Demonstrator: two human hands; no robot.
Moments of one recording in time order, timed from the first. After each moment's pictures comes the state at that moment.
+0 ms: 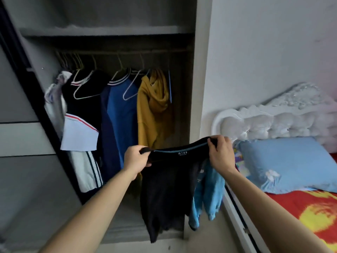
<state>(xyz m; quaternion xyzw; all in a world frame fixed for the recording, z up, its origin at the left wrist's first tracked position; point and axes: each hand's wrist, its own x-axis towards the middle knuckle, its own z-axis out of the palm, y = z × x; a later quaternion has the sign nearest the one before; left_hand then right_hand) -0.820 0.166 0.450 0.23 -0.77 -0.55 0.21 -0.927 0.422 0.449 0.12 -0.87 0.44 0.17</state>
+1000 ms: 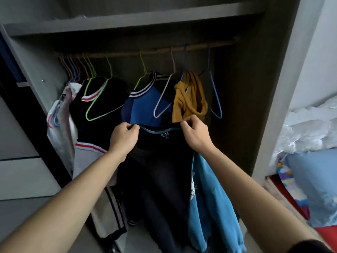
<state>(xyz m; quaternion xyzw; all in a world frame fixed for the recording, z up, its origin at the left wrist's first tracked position) -0.963 -0.106 0.528 0.28 -0.81 -0.41 0.31 -1.064 0.095 0.513 0.23 -0.80 0.55 0.08</state>
